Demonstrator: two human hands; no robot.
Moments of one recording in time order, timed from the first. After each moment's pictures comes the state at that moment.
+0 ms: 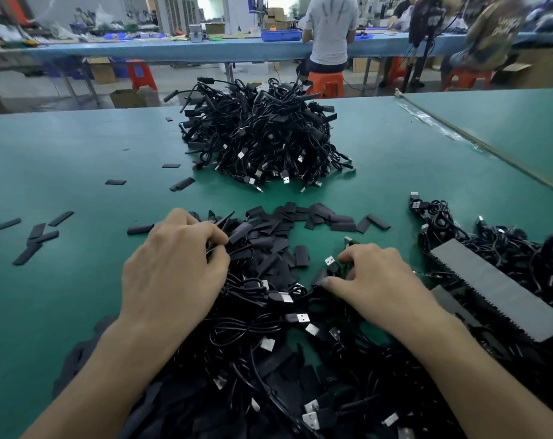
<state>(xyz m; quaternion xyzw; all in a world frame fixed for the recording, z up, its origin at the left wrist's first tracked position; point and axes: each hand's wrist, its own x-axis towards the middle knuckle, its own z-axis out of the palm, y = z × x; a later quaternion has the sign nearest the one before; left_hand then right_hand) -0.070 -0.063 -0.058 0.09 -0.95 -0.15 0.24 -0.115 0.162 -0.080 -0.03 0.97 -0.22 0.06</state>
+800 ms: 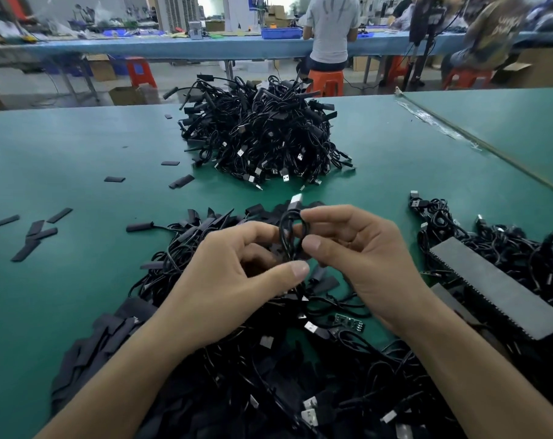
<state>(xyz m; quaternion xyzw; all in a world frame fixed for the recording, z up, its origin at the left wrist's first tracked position) -0.063 -0.039 -0.055 -0.12 -0.82 -0.56 0.04 -0.107 0.147 -0.066 -0.23 0.62 -0.75 0.02</state>
